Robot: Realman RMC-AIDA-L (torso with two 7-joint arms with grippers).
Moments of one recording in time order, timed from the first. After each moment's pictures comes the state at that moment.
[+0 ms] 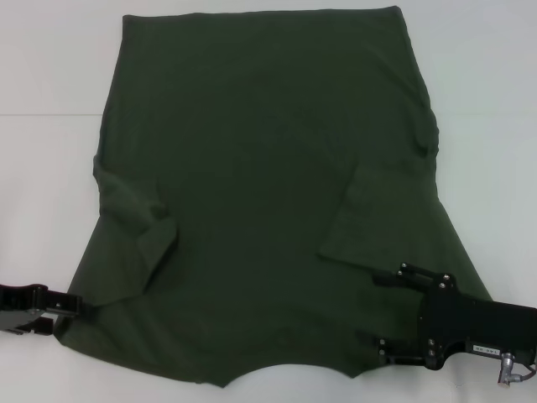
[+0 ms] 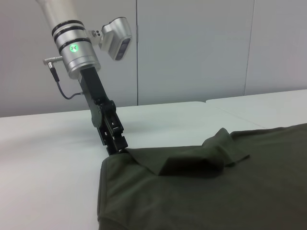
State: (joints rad) left arm -0.55 -1.95 0.63 0.78 2.60 1.52 -2.52; right arm 0.42 2.09 -0.76 -0.45 -1.90 -1.50 0.84
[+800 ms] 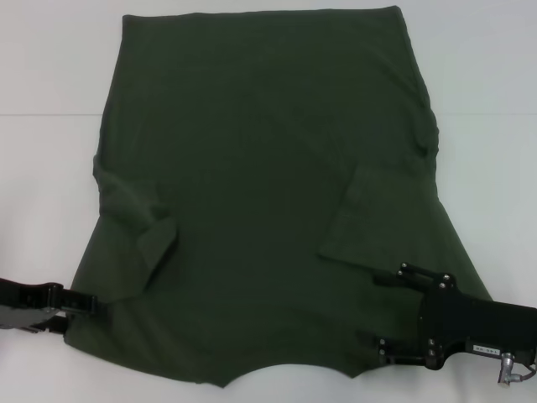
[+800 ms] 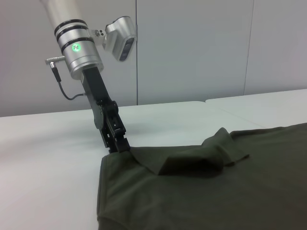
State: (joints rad) left arm -0.58 -1.97 0.63 0.77 2.61 1.54 -2.52; right arm 0.42 2.09 -0.76 -0.45 -1.90 -1.49 0.84
